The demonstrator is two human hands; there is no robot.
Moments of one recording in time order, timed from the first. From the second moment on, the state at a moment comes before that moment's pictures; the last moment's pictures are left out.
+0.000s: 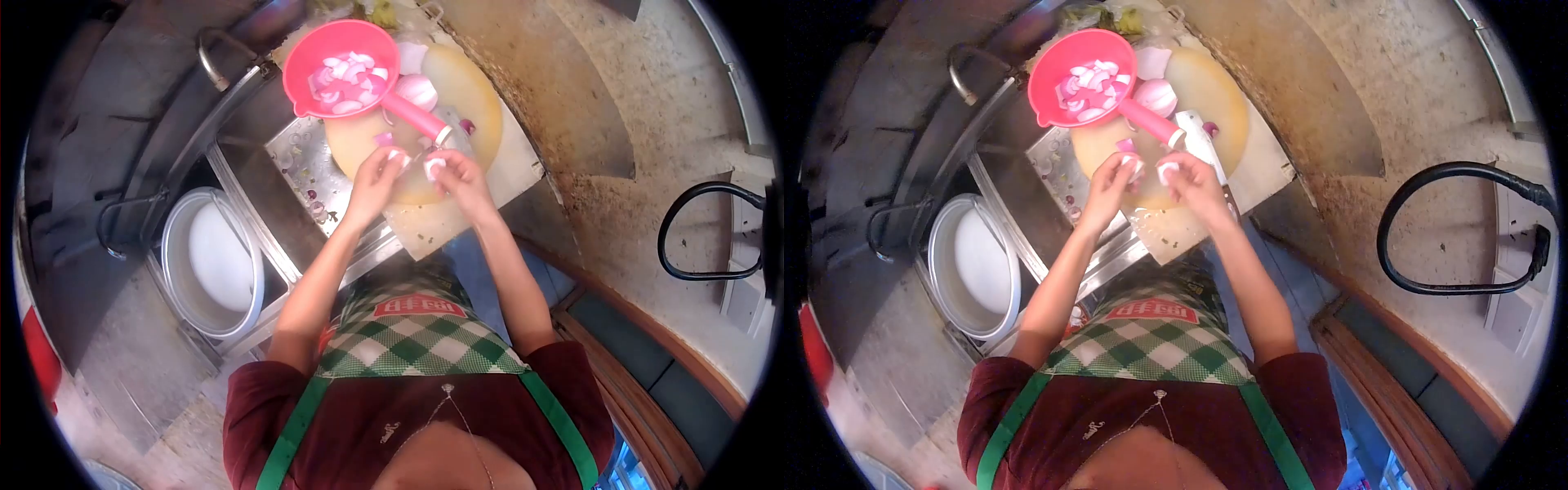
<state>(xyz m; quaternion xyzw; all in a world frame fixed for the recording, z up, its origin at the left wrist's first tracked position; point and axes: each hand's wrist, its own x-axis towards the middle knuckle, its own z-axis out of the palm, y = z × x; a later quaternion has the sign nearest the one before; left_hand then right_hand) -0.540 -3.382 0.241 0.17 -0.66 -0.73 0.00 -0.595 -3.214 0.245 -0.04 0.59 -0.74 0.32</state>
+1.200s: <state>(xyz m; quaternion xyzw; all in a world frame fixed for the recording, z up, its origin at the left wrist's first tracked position) -0.651 -3.425 0.205 0.17 -0.93 -0.33 0.02 -0.563 -3.110 0.401 0.04 0.69 -0.66 0.30</state>
